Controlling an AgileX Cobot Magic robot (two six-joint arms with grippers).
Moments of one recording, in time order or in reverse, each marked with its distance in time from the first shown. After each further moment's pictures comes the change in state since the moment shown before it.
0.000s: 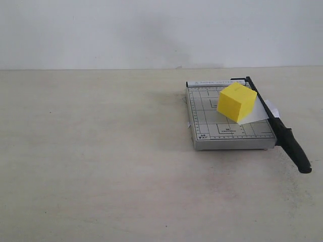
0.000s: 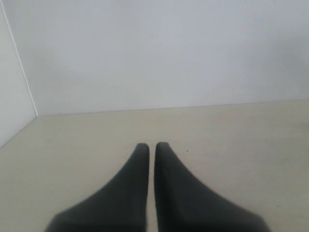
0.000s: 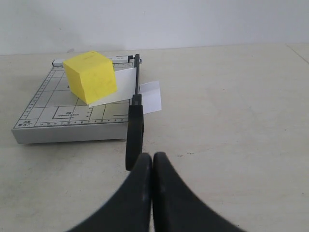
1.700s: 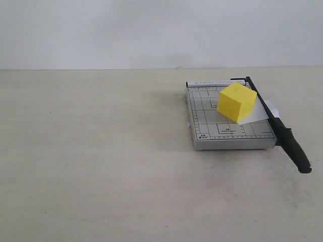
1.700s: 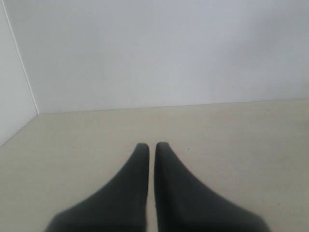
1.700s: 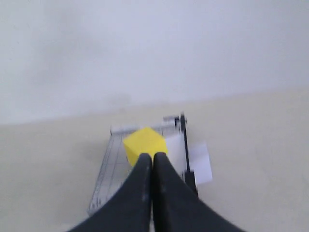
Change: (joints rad) left arm 0.000 0.000 0.000 0.000 0.007 0.000; right arm 0.005 0.235 -0.355 0.360 0.008 -0.203
